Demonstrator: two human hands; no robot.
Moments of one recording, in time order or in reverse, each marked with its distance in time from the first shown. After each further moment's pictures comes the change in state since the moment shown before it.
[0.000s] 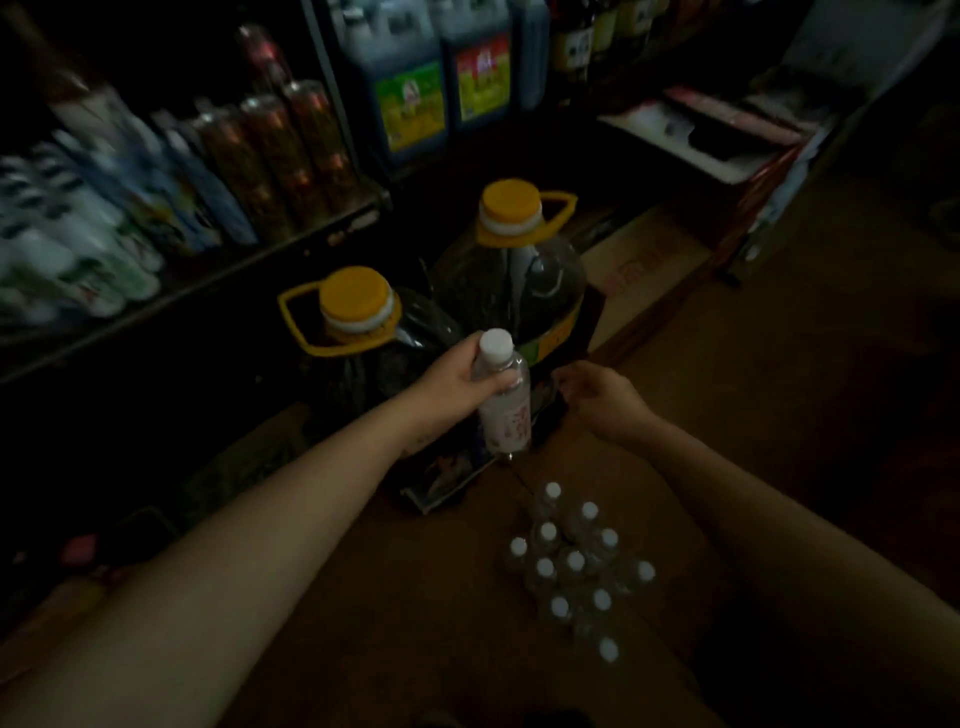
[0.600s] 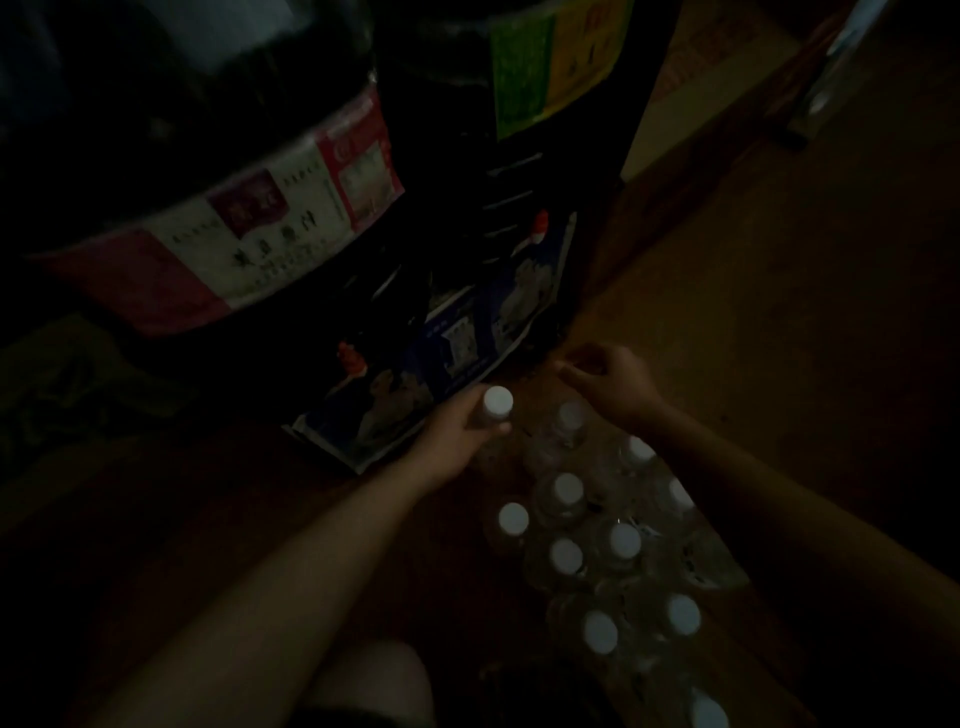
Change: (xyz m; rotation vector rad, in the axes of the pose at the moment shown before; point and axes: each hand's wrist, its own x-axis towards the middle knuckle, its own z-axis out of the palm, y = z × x) left_hand 0.092 -0.441 0.154 -0.004 -0.005 -0.245; right_hand 0.159 0.322 0.220 0.009 0.190 0.091
